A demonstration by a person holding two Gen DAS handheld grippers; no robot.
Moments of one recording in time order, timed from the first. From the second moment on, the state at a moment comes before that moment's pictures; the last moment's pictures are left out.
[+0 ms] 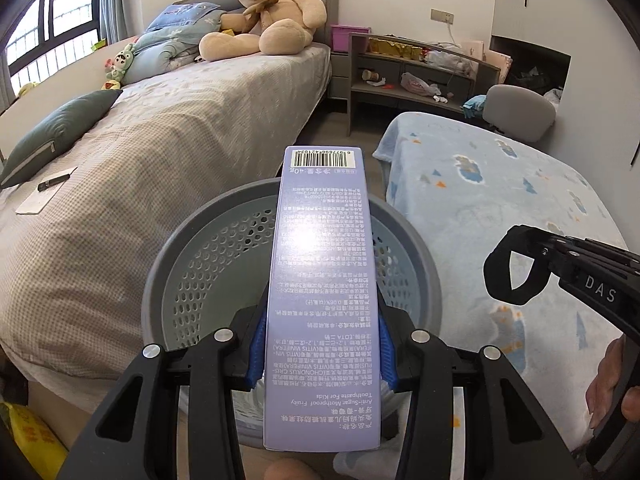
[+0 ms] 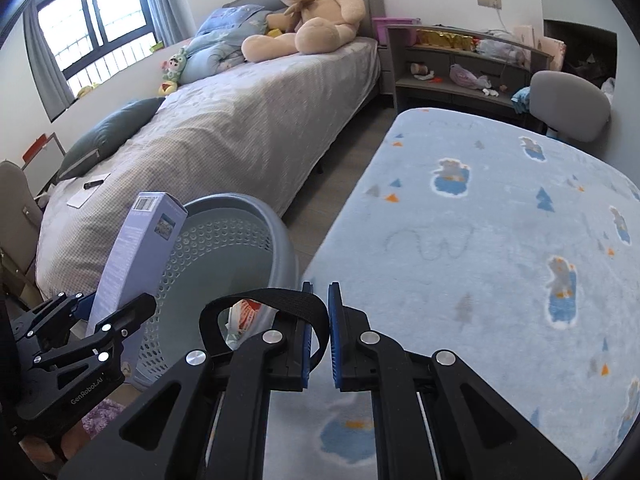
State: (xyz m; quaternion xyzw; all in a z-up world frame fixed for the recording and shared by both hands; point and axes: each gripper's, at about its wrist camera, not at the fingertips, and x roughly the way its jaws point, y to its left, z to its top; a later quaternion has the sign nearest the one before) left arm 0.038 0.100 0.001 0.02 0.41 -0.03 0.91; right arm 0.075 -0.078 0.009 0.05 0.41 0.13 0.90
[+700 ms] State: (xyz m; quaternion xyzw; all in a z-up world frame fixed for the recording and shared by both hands) left arm 0.050 0.151 -0.025 -0.01 0.44 0.01 0.90; right arm 0.109 -0.001 -0.016 0.01 0.45 0.16 0.88
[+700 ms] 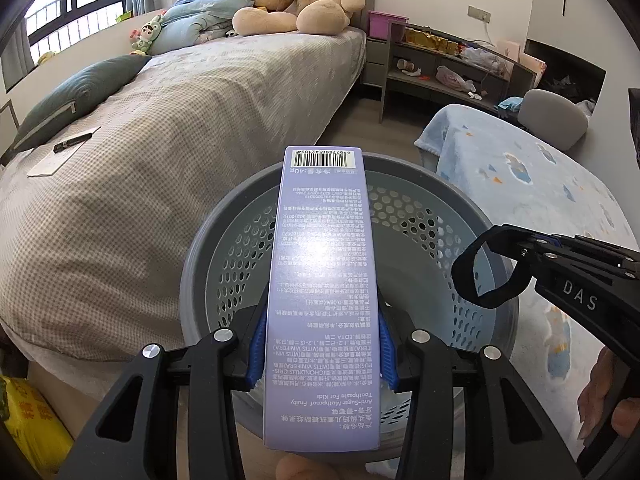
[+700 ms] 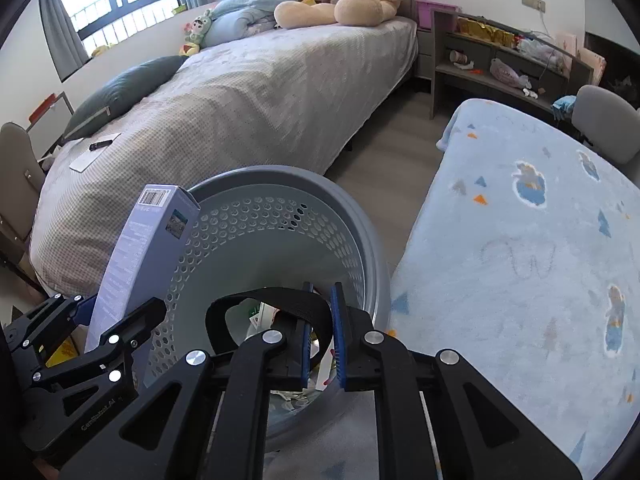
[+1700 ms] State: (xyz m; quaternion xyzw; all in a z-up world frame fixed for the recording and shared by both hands) left arm 0.037 0.171 -0.013 -0.04 0.42 0.06 0.91; right arm 0.089 0.014 -0.005 0.00 0.43 0.16 0.89
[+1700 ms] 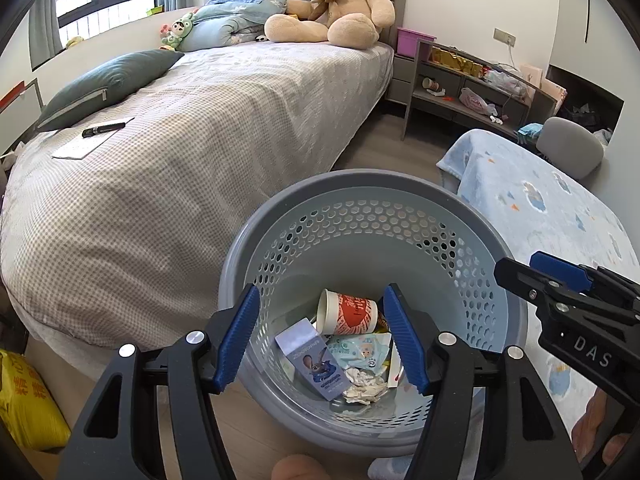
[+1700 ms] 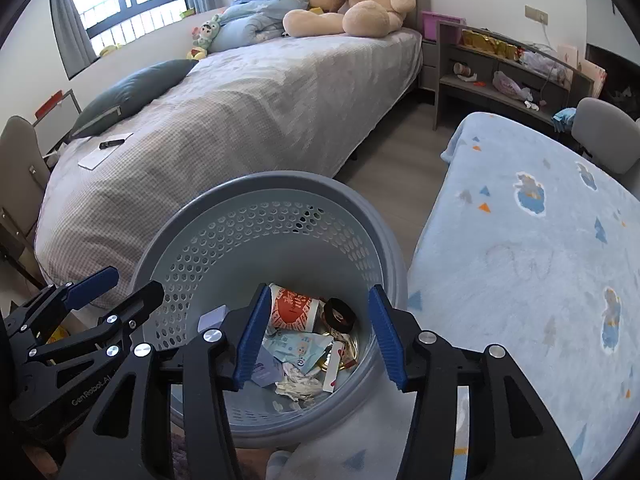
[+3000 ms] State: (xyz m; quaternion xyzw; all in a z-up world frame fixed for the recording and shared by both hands) left arm 0.036 0.181 -0.011 -0.05 0.41 0.10 0.91; right arm 0.079 0.014 -0.003 -0.01 0.42 0.15 0.89
